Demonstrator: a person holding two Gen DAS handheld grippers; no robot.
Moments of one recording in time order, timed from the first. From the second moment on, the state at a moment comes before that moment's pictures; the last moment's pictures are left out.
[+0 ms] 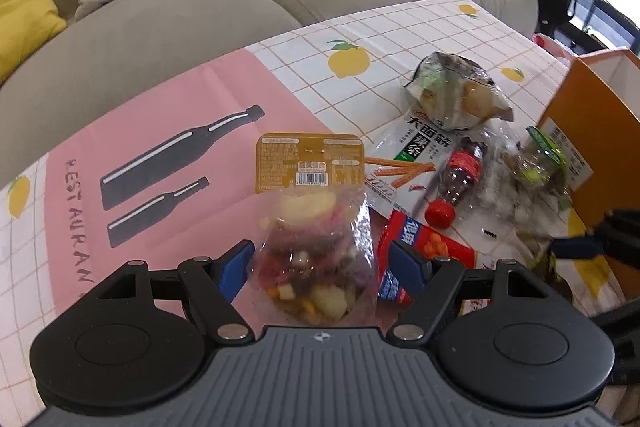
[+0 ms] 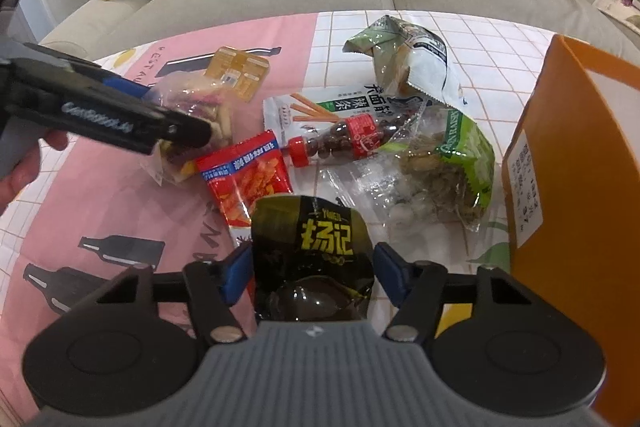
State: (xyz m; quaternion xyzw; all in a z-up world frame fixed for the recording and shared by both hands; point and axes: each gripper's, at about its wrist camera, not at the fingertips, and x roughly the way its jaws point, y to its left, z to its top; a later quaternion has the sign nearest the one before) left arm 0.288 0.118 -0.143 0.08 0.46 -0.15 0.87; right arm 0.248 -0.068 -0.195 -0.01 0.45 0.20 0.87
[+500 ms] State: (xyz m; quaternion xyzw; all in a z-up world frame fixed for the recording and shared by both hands) left arm 0.280 0.118 -0.139 0.04 0.47 -0.09 0.88; right arm 0.239 -0.078 -0.192 0.00 0.44 0.20 0.88
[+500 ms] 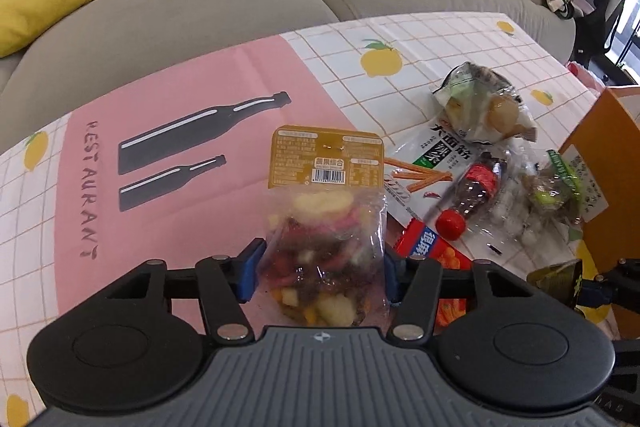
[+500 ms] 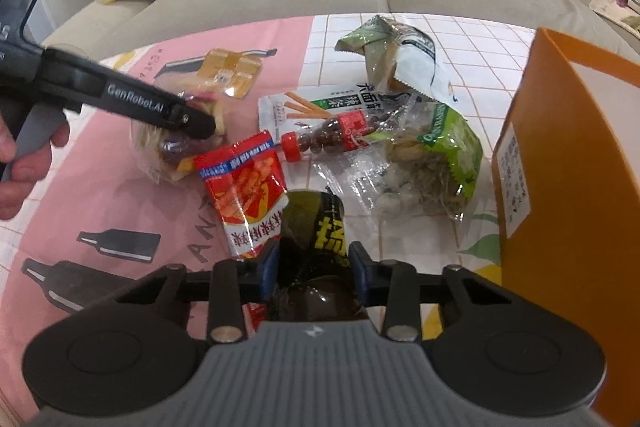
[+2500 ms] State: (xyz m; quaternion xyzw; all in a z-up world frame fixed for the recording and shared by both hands) left arm 0.299 -0.200 -0.100 0.20 0.59 -0.21 0.75; right arm 0.313 -0.354 -0.150 0.19 0.57 0.09 0.80
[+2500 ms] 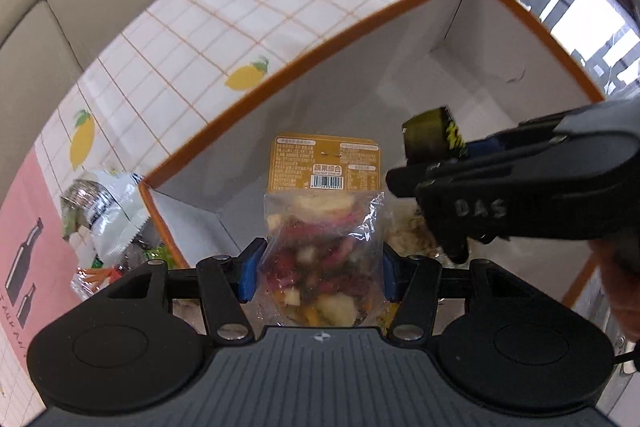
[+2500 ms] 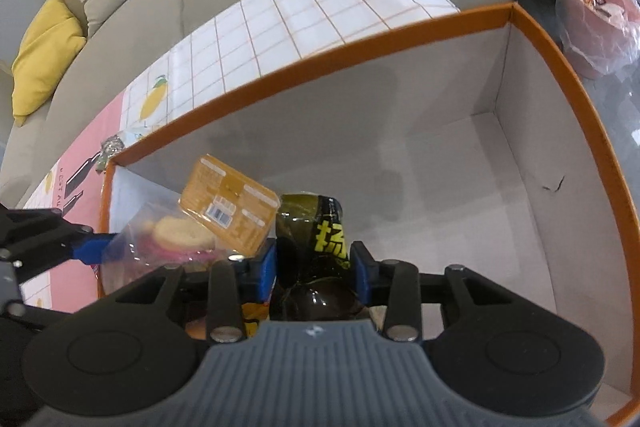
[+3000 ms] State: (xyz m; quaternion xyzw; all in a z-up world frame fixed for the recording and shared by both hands) left arm 0.303 -0.193 -0.103 0.18 0.60 -0.21 0.75; right arm 0.324 -0.340 -0.153 0.15 0.57 0.09 0.80
